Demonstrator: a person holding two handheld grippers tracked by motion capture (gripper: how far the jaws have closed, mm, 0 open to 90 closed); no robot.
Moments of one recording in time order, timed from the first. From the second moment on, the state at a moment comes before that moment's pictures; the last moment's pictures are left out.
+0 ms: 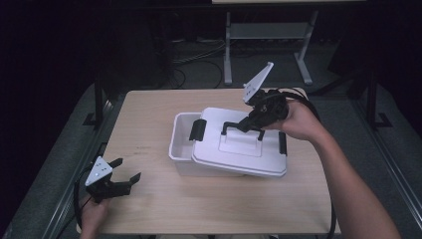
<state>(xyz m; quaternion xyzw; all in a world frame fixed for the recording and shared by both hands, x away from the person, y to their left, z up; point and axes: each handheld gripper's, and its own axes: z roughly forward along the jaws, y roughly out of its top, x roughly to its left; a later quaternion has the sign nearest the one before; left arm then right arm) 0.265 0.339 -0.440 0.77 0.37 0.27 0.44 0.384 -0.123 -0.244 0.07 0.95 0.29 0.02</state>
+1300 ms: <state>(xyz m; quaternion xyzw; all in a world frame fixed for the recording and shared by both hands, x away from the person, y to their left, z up) 0.266 0.341 -0.439 0.77 0.37 0.27 0.44 0.449 -0.047 -0.268 0.04 0.96 0.29 -0.03</state>
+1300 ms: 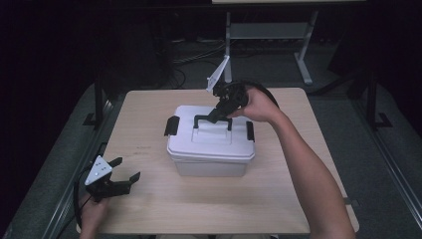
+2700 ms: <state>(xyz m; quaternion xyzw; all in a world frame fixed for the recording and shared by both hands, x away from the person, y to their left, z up) 0.266 0.342 -0.439 0.77 0.37 0.27 0.44 0.456 -0.043 -0.288 0.06 0.95 0.30 -0.05</state>
